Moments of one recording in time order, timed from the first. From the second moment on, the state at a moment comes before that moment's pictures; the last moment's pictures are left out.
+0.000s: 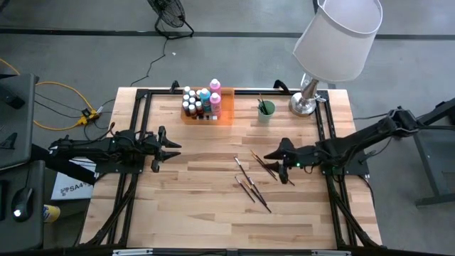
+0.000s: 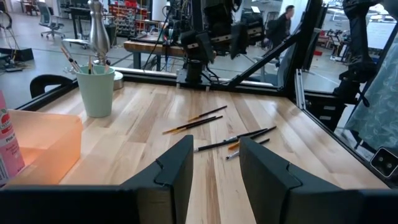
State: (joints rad) left arm 0.01 0.04 0.01 0.02 0.04 -0.11; right arm 0.31 1.01 0.49 0.07 0.32 0.61
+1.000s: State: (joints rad) left arm 0.01 0.04 0.01 0.02 0.04 -0.11; right arm 0.24 1.54 0.99 -0.77 0.15 0.92
